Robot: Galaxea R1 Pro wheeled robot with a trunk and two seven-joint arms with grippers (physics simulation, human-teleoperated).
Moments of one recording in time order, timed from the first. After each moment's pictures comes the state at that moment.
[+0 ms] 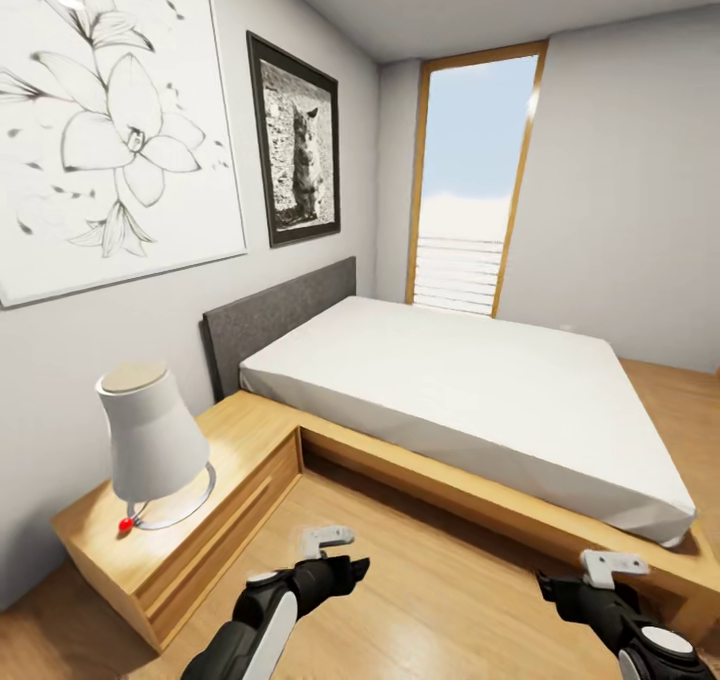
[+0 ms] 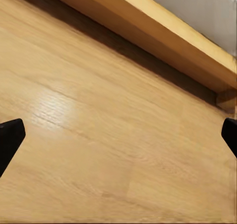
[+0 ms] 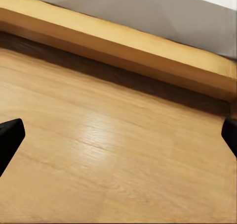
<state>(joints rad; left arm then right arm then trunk) -0.28 -0.16 -0.23 -1.07 0.35 0.55 0.00 0.03 -0.11 -0.18 -1.61 -0.02 0.66 0.02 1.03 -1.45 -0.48</state>
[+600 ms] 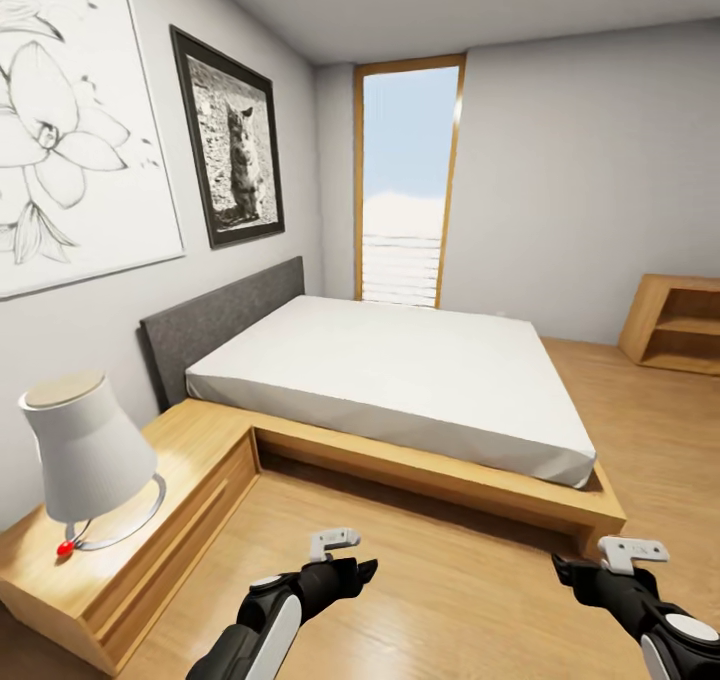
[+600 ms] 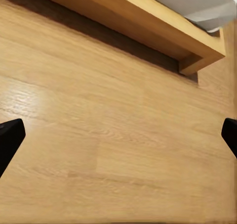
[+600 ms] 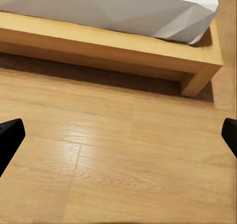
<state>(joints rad) -0.28 -0.15 -0.28 -1.05 0.43 0.52 -0.01 0.00 -0.15 -0.24 -1.61 -0.02 0.66 0.07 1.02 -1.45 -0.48</state>
